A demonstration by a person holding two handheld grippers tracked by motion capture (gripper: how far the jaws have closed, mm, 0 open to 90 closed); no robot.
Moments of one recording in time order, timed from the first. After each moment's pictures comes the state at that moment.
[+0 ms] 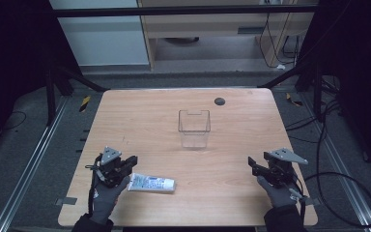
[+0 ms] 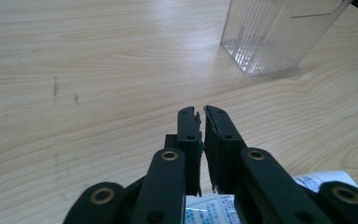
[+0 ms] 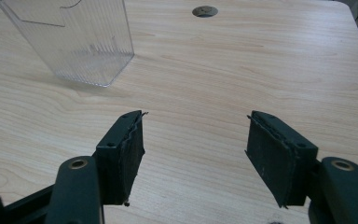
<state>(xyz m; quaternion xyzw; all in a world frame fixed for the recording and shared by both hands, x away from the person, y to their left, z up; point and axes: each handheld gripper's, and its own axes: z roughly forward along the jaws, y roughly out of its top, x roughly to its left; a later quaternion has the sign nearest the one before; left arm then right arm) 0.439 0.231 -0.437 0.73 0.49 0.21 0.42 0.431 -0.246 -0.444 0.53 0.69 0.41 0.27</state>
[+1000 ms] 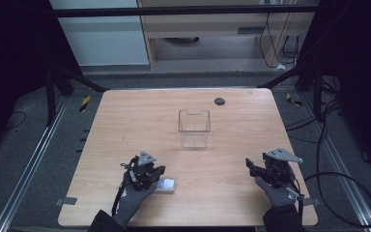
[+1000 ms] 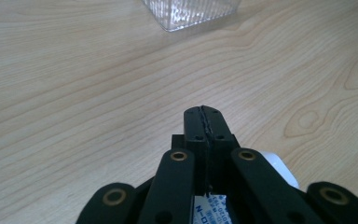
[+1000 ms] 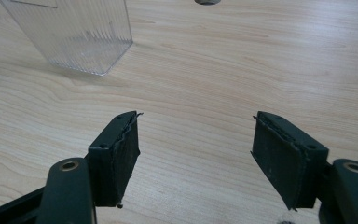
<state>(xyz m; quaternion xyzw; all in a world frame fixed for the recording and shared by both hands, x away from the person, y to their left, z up) 0.446 0.159 -0.465 0.80 0.44 0.14 0.38 0.436 -0.242 -0.452 0.53 0.70 0.40 0.27</state>
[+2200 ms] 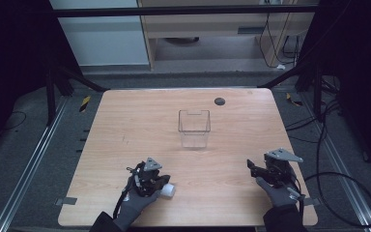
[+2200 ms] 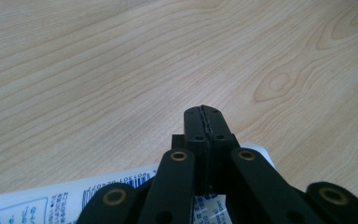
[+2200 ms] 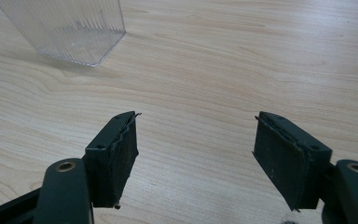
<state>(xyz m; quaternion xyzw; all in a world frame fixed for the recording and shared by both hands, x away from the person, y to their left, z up) 0.434 0.151 -0.473 0.83 0.41 0.09 0.36 0.438 -0.247 -0.456 0.53 0.71 0.38 0.26</state>
